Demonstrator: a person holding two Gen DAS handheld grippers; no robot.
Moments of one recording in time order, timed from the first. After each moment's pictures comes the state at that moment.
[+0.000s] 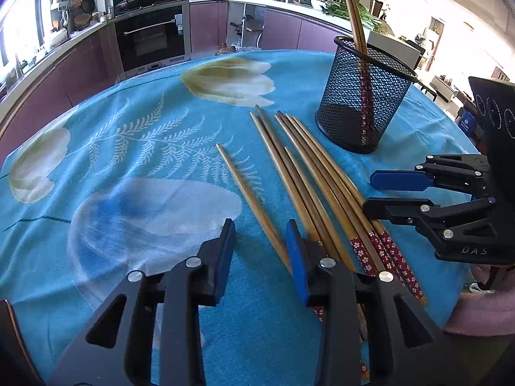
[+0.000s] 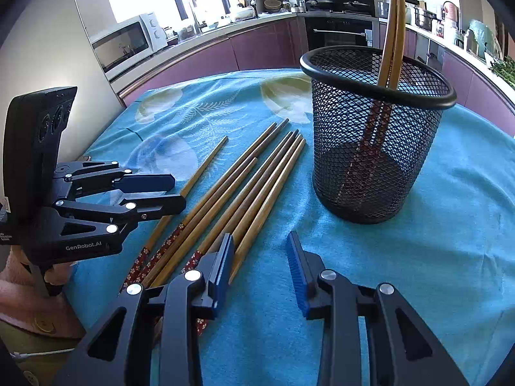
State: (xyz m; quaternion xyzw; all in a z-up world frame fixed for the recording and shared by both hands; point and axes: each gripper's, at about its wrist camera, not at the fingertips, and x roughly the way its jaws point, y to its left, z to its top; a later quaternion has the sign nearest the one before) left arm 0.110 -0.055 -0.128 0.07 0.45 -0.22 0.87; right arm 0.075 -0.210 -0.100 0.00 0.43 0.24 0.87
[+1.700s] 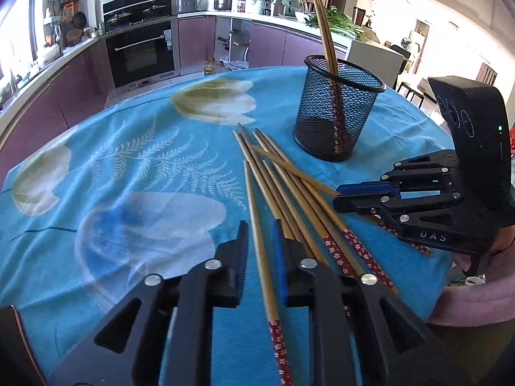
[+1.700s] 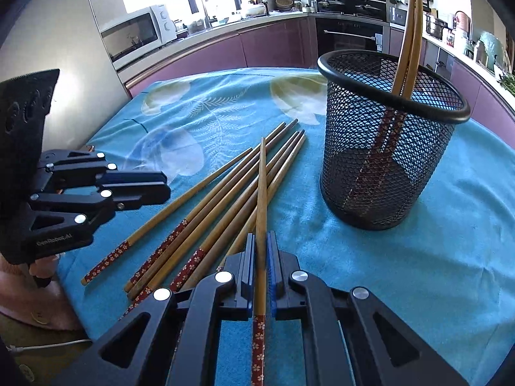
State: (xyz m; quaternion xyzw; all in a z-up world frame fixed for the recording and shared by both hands) left arm 0.090 -0.057 -0.114 0.08 0.41 -0.24 0.87; right arm 0.077 -0.200 -0.102 -0.02 0.44 0.25 0.86
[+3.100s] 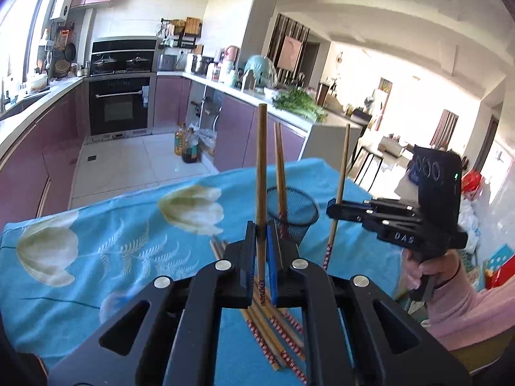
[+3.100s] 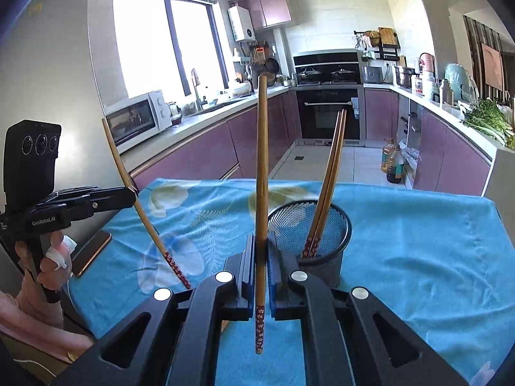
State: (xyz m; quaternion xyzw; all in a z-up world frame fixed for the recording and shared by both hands) left arm 0.076 -0.027 0.017 -0.02 0.27 -0.33 0.90; right arm 0.057 -0.269 0.003 0.05 0.27 0.23 0.93
